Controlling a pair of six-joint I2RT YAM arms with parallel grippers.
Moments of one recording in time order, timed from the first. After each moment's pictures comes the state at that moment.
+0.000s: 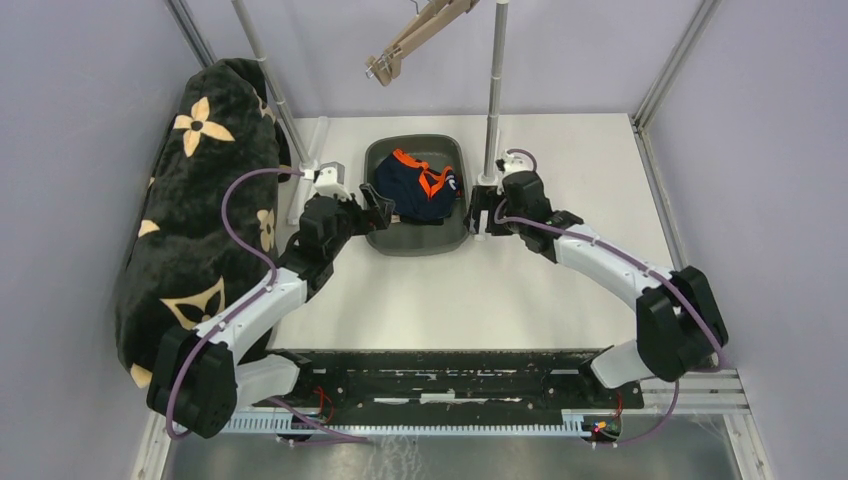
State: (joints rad) left arm -0.40 1.16 0.64 0.26 -0.06 -0.47; right arm 0.51 1.43 0.94 -0.14 0.01 0.43
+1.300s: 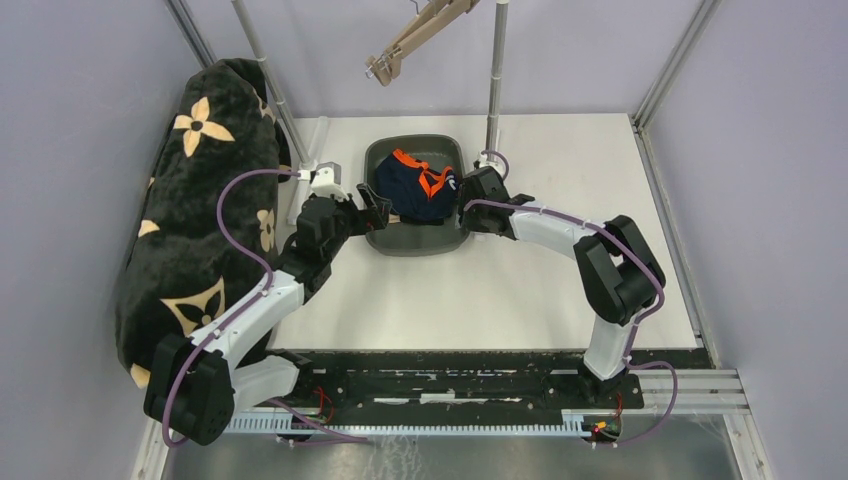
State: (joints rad) left arm -0.41 1.12 0.65 0.21 -0.10 -0.47; right arm 0.58 1.84 1.20 -0.20 0.18 0.59
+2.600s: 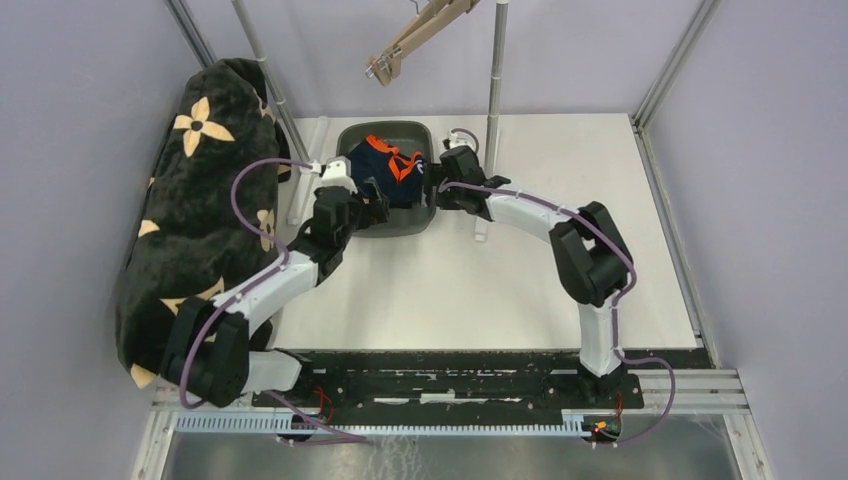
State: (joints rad) left arm -0.41 1.25 0.69 0.21 -0.22 -0.41; right arm 0.62 2.08 1.54 -0.17 0.08 0.54
